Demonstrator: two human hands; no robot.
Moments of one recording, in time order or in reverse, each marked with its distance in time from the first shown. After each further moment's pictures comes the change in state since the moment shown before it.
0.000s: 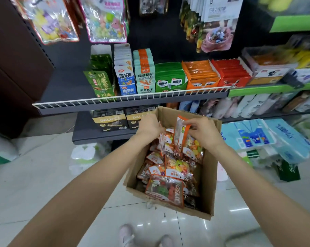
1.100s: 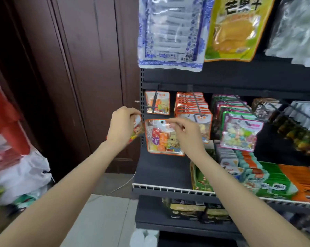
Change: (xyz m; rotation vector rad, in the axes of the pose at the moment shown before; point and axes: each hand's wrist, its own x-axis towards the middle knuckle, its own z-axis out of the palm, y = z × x) left_hand 0.057 -0.253 -0.450 0.019 0.896 0.296; right_hand 0.206 -0.452 0.117 0.324 0.316 -0.516
